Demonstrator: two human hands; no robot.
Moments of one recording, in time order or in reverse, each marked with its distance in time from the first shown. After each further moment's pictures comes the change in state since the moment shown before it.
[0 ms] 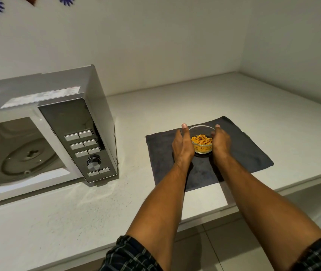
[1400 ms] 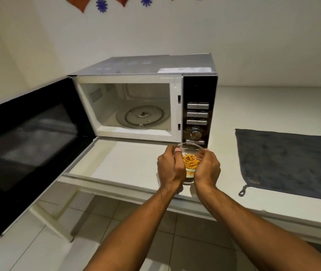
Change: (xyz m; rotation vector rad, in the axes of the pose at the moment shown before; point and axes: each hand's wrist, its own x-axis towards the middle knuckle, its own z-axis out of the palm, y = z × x) left_hand -0.145 -0.069 -0.281 0.254 0.672 0.215; right_hand -0.312 0.044 0.135 0.007 -0.392 -0.049
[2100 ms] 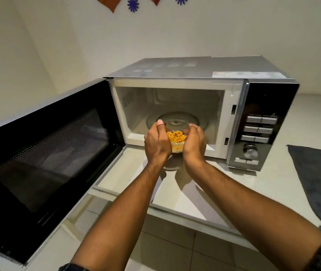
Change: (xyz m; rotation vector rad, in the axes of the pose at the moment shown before) left_hand 0.169 -0.049 -0.097 0.028 0.202 -0.030; right_hand 0.002 -0.043 0.195 0.115 -0.258 -0.065
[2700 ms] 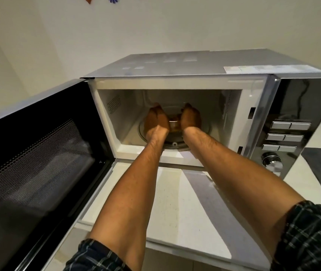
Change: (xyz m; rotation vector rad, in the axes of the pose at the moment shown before) left_hand 0.122 -0.029 0.076 0.176 -0.309 -0.302; right_hand 0.143 -0.004 0.075 -0.178 0.031 0.016
